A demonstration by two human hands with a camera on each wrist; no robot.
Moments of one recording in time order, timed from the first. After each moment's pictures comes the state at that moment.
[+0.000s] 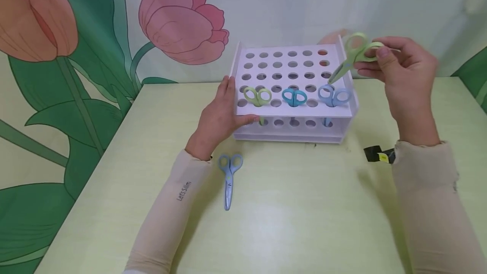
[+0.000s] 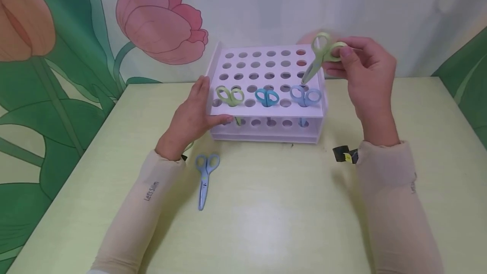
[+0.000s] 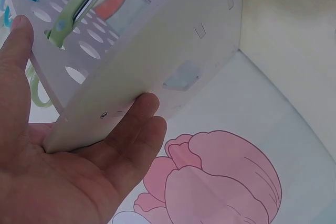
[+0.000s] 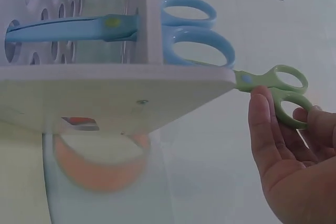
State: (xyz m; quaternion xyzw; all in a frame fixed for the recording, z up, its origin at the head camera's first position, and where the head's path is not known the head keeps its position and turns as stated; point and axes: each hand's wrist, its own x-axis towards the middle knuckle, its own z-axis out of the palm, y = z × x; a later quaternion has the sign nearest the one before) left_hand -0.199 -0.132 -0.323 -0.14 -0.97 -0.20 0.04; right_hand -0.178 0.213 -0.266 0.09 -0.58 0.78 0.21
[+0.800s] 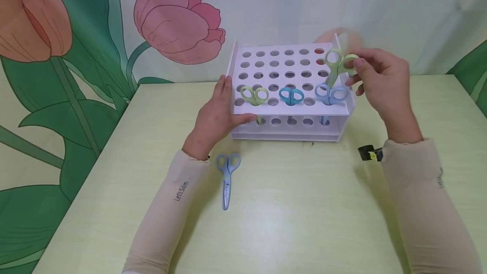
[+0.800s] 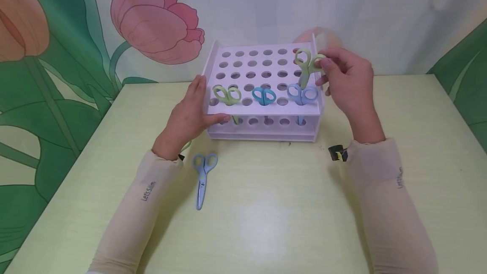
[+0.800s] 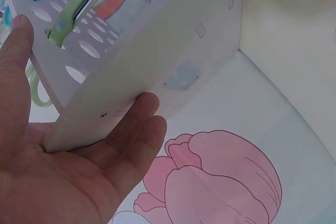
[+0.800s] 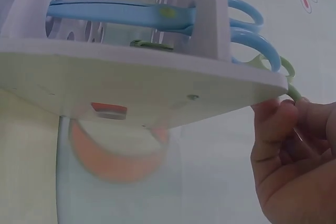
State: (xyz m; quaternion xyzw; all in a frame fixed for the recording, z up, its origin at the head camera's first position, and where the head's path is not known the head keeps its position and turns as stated) left_hand -0.199 -0.132 -0.321 -0.15 -0.97 -0.20 0.03; right_hand -0.185 0.209 -0.277 0.01 -0.78 0.61 0.16
